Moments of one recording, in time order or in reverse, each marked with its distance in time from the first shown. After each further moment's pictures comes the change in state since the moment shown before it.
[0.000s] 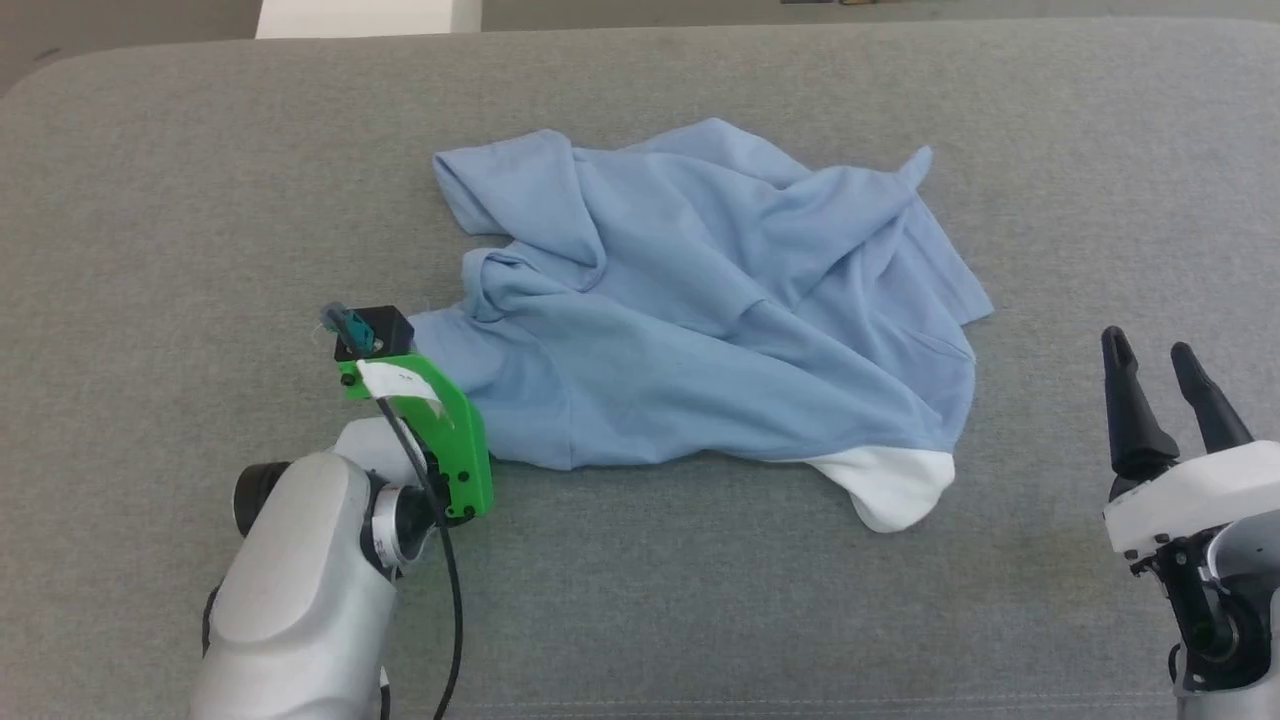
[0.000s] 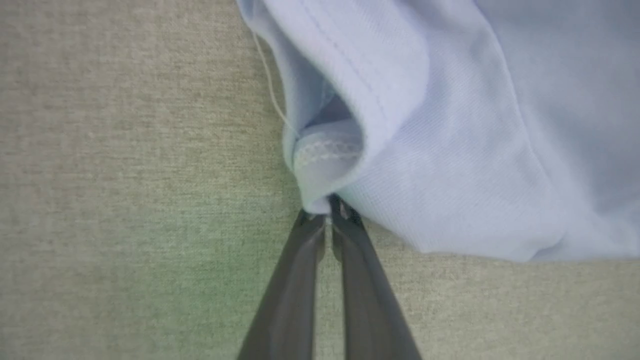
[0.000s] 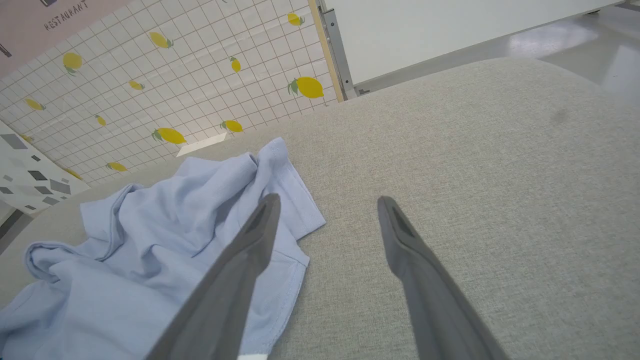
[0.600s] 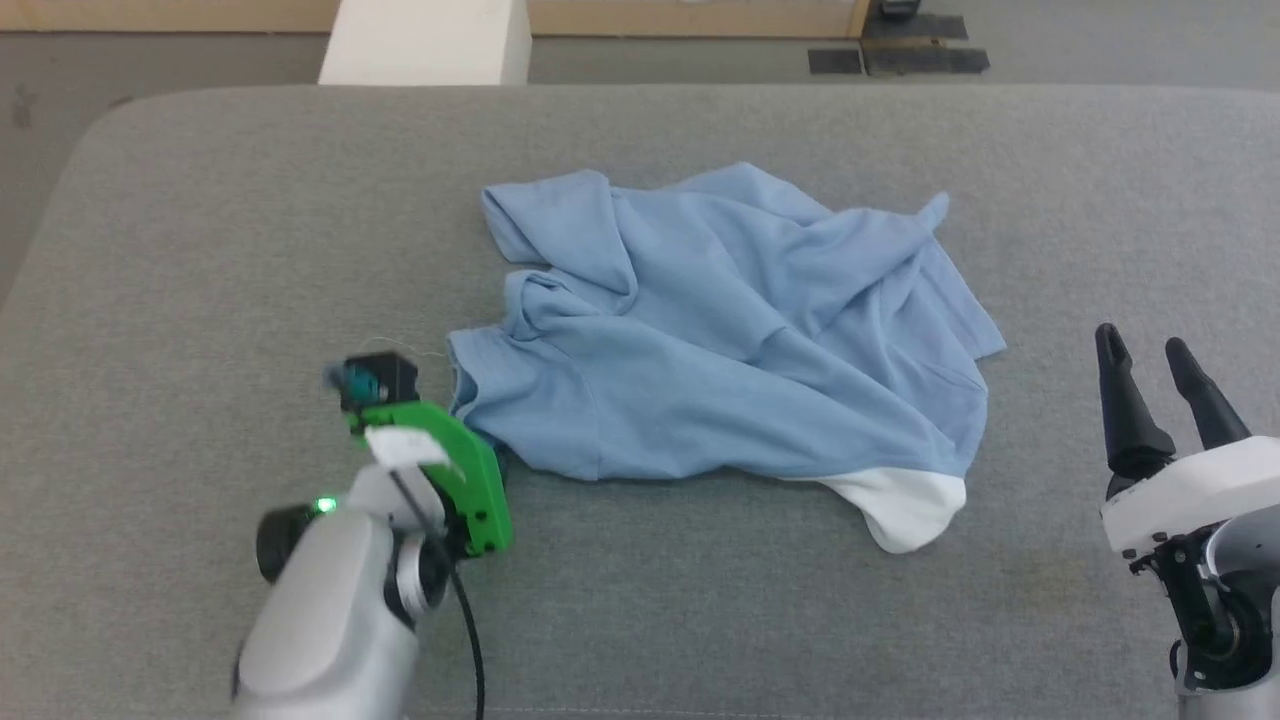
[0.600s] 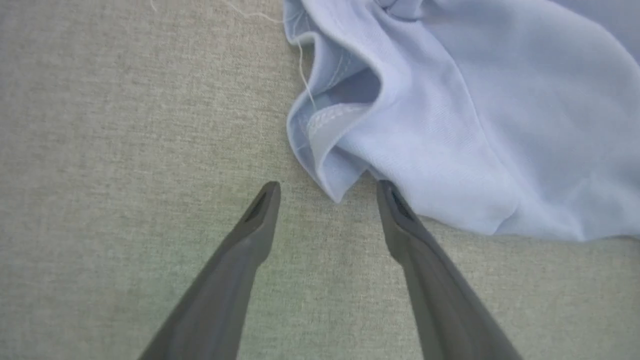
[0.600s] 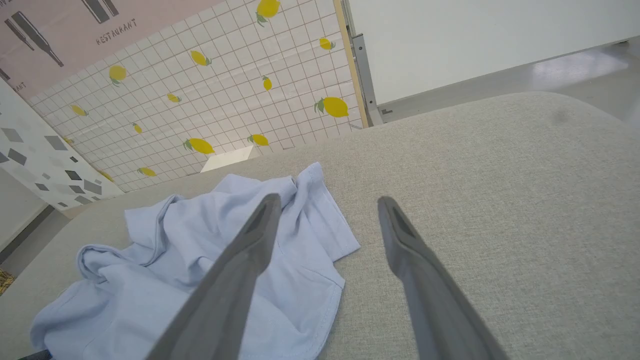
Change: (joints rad) left arm 0.108 -0.045 0.040 -0.066 0.008 0.035 -0.191; right arm 0.002 -0.008 0.013 -0.020 0.000 0.000 0.024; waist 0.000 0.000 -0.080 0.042
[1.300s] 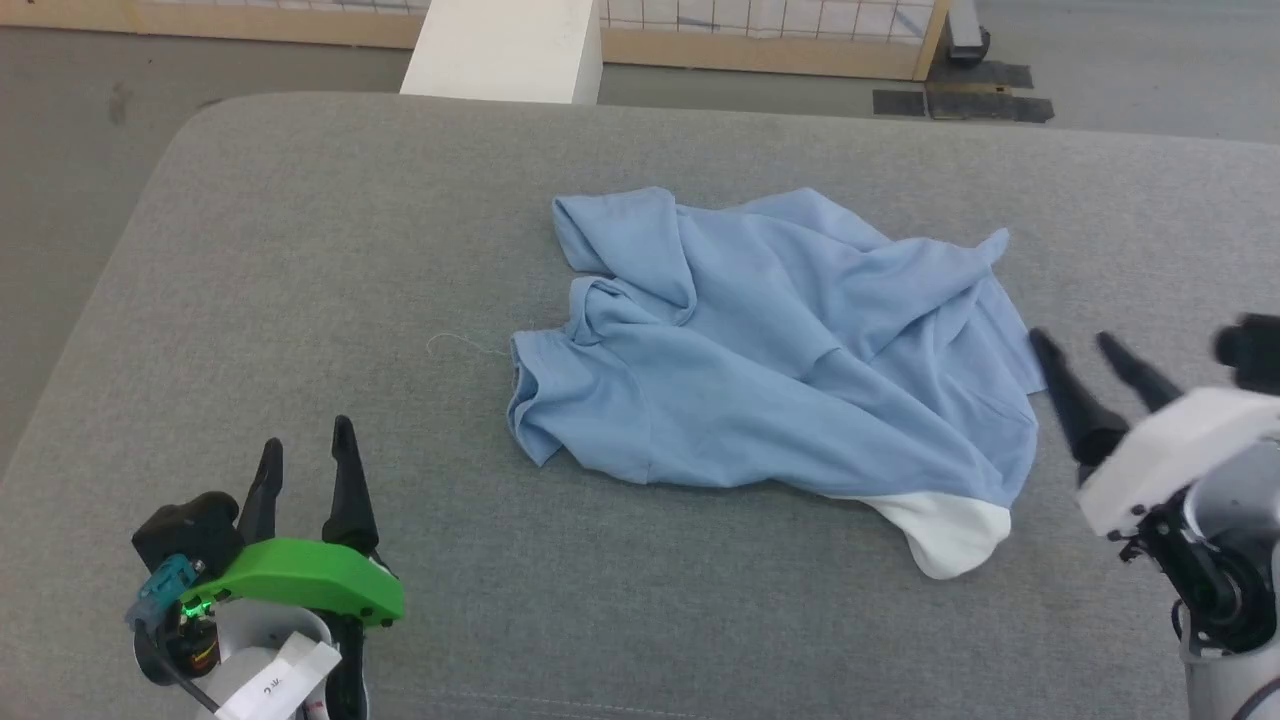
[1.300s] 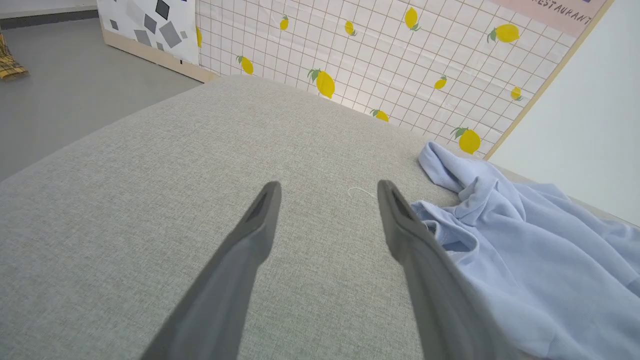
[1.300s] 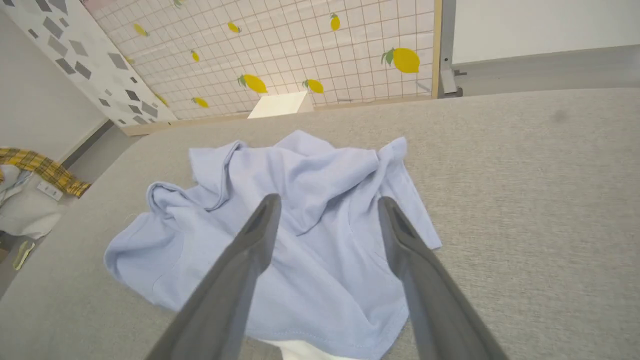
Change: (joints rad) left arm 0.269 -0.002 0.218 -0.186 -0.001 -0.110 -0.715; right arm -0.063 -0.096 0.114 0.005 0.074 0.000 0.253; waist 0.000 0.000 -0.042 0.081
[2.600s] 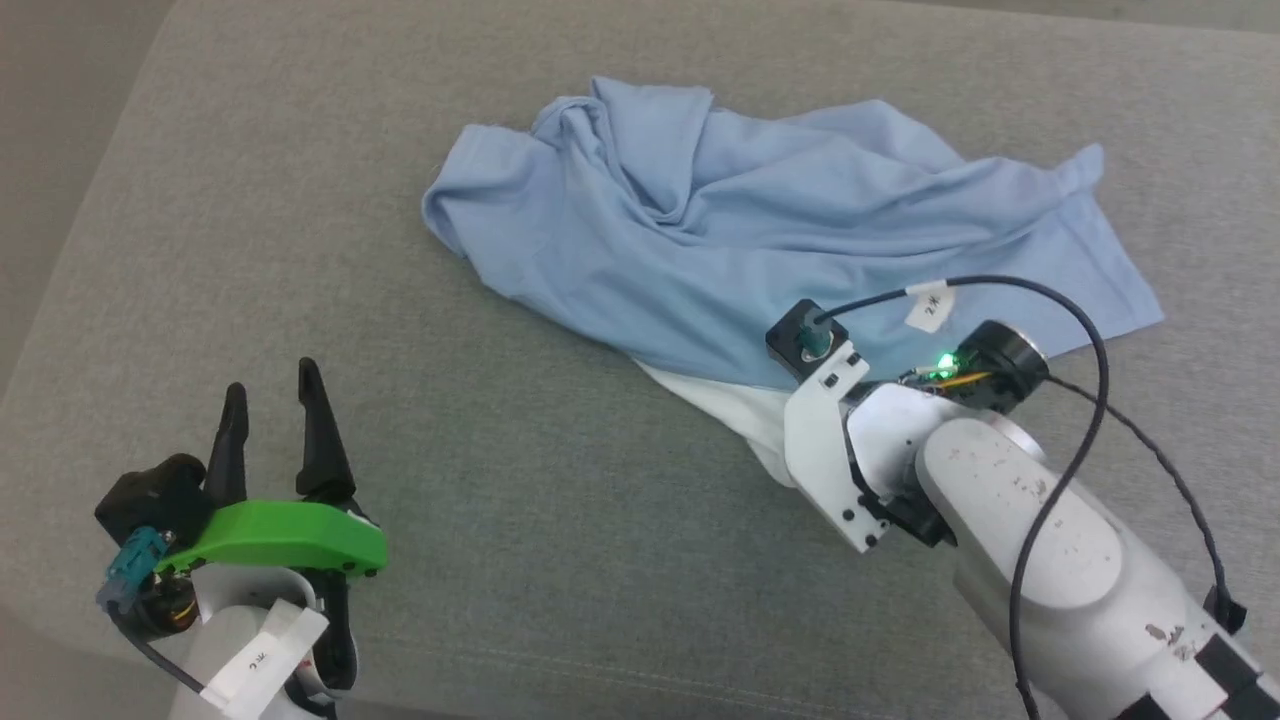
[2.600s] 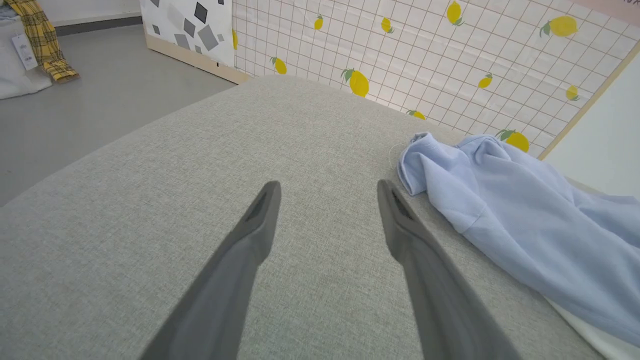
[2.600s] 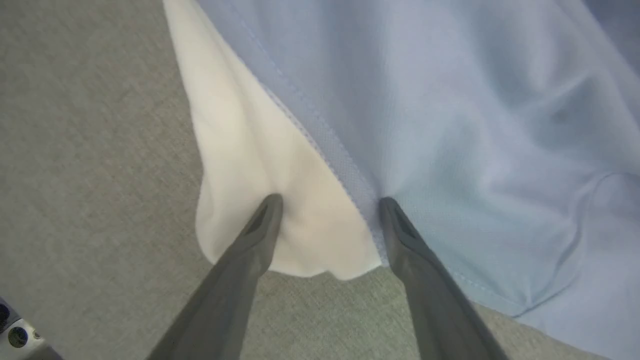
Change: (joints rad) left arm -0.059 -0.010 0.038 -0.023 0.019 0.006 -0.056; right arm -0.433 -0.044 0.756 0.474 -0.255 0.000 0.312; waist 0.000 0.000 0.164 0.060
